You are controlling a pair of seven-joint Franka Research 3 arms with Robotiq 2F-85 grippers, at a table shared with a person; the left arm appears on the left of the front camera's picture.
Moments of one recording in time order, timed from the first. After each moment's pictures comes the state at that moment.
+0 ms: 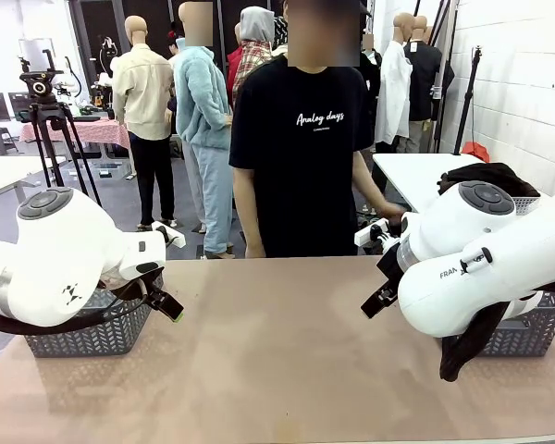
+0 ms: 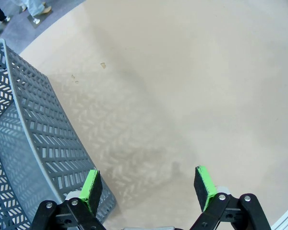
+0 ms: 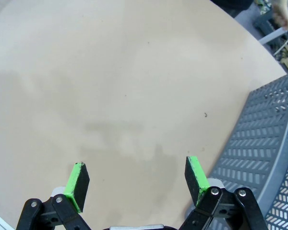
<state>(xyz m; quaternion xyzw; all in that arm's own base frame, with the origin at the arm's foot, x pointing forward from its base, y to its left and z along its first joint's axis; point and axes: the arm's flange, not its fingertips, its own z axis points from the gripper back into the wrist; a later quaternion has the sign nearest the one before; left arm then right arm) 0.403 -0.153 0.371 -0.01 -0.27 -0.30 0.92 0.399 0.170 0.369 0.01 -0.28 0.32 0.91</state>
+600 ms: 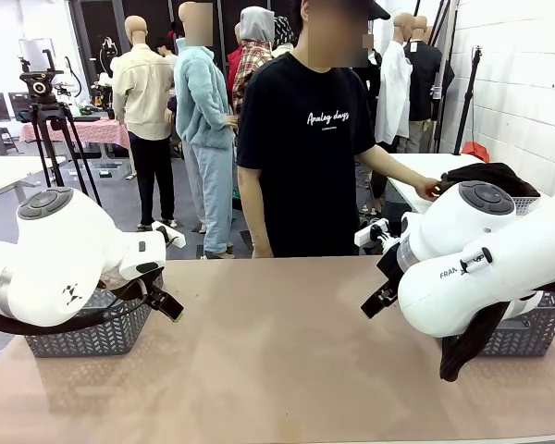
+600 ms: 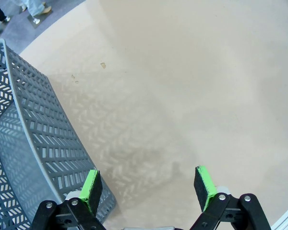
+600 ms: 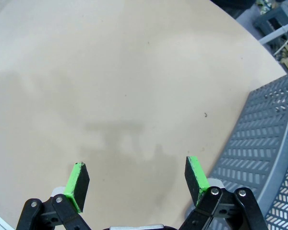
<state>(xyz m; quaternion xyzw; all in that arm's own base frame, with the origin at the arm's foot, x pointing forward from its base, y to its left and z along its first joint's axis) 0.403 -0.153 0.371 -0.01 -0.27 -0.30 0.92 0.399 0.170 0.369 0.01 -0.28 0.32 0.91</state>
